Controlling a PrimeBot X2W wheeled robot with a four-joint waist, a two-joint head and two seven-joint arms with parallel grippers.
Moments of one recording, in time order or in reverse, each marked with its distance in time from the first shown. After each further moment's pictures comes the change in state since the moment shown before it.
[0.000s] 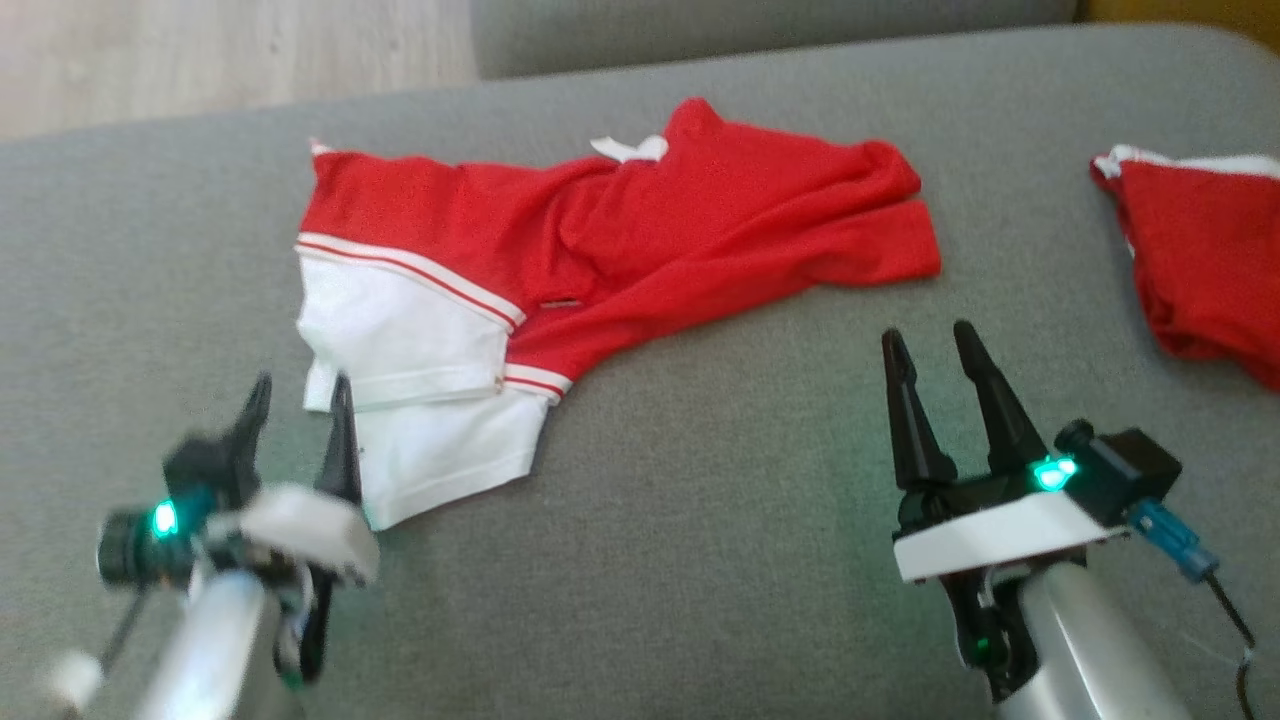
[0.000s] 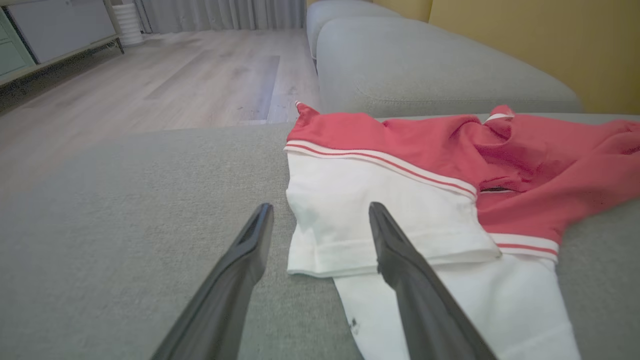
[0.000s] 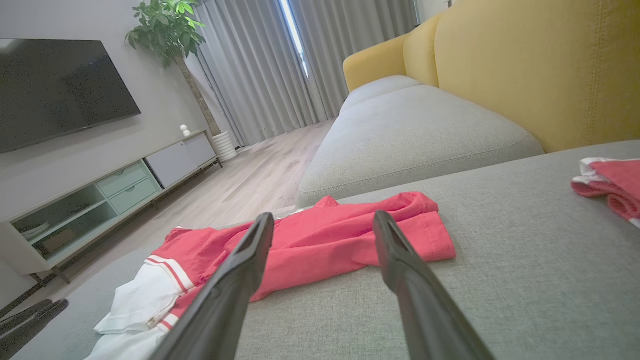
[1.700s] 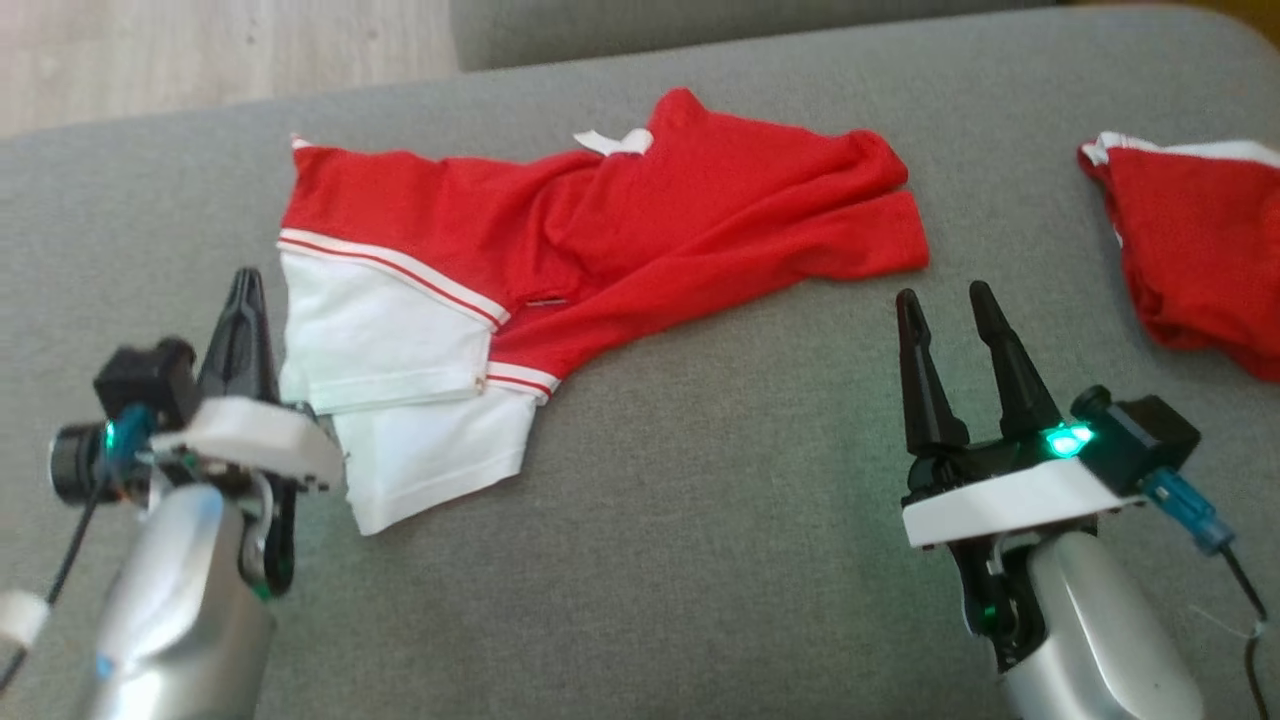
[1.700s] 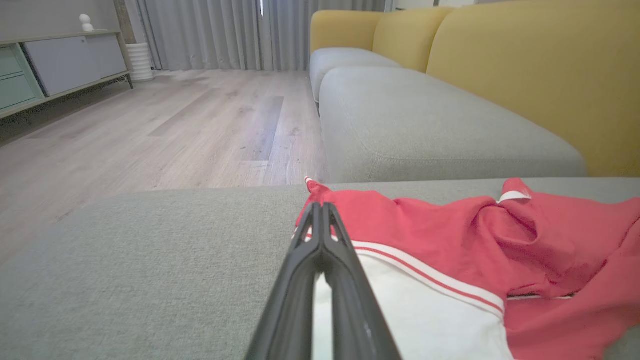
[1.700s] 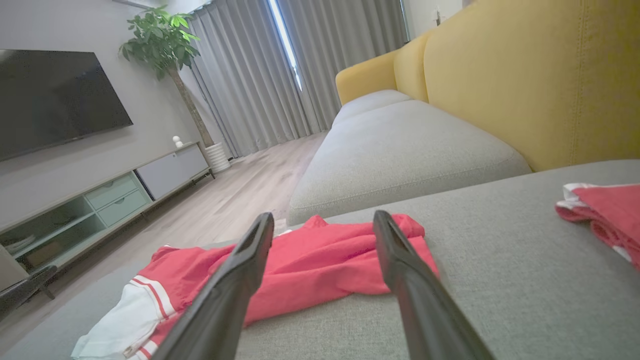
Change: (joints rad) left arm -0.217 0.025 0.000 0.165 -0.062 -0.020 -0.084; right arm -0.058 0.000 -0.018 0.012 0.003 0.000 0.000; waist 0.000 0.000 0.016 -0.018
